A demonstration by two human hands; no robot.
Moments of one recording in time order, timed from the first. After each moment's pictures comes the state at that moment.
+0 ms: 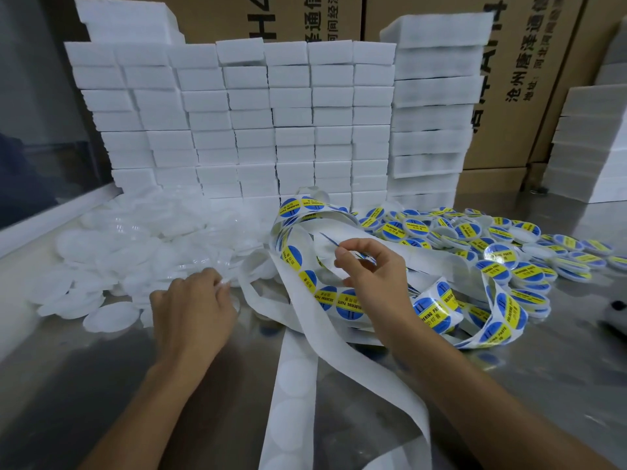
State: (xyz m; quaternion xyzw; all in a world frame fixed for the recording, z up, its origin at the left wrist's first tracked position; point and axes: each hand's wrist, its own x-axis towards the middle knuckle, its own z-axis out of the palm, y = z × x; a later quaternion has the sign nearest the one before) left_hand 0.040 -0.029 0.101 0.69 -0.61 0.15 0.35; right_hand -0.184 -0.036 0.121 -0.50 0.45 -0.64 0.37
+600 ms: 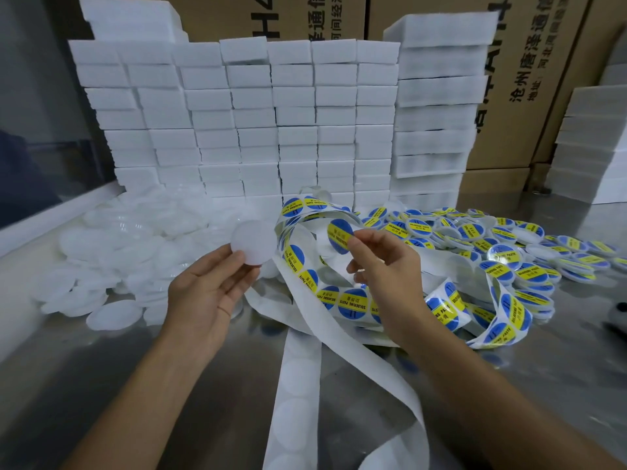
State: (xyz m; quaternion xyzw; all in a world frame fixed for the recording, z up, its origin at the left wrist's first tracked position) left_hand 0.022 -0.026 0.127 0.32 -0.29 -0.53 0.73; right_hand -0.190 -0.031 0.130 -0.49 0.41 -0.67 0.39
